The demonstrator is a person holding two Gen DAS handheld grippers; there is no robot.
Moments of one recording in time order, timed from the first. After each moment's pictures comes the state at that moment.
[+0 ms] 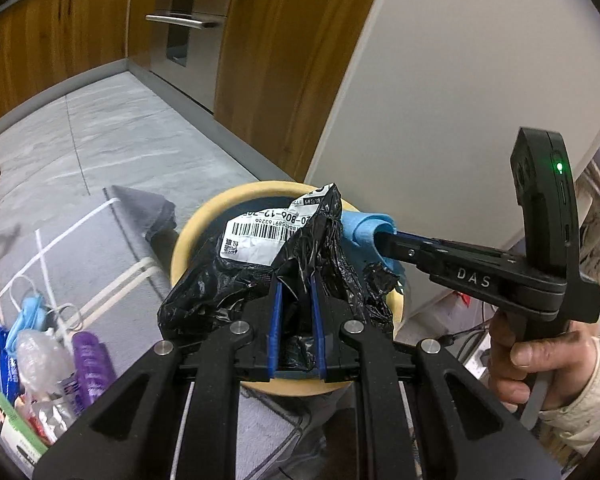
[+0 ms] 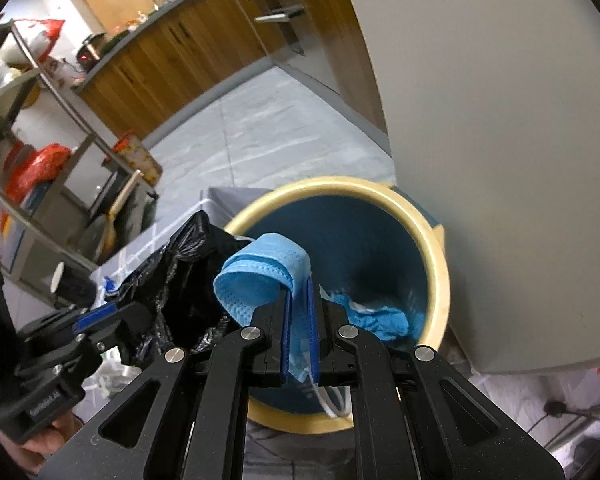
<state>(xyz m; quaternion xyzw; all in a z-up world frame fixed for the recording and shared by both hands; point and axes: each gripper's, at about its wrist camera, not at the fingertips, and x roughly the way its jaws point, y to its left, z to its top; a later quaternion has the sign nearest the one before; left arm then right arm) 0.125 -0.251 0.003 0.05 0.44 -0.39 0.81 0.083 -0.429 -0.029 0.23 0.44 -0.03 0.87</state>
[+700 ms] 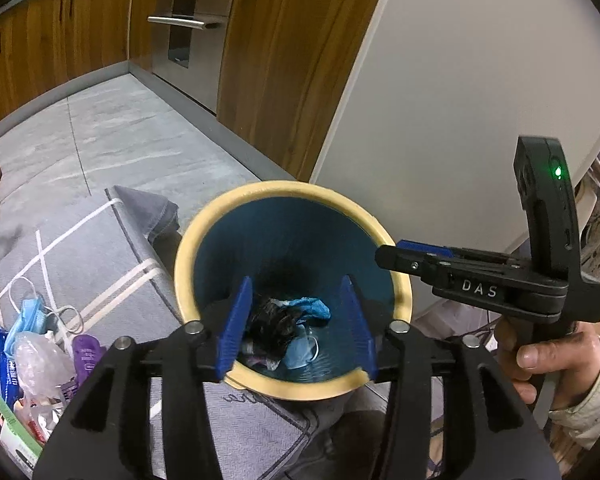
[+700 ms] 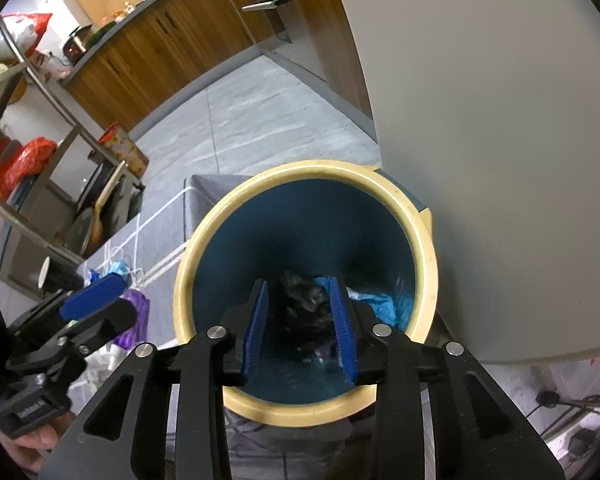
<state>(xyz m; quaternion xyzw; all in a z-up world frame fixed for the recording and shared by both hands) 0.131 -0.246 0.002 0.05 0.43 -0.38 0.82 0.081 -0.432 -0.037 0.22 0.45 -0.04 0.86</state>
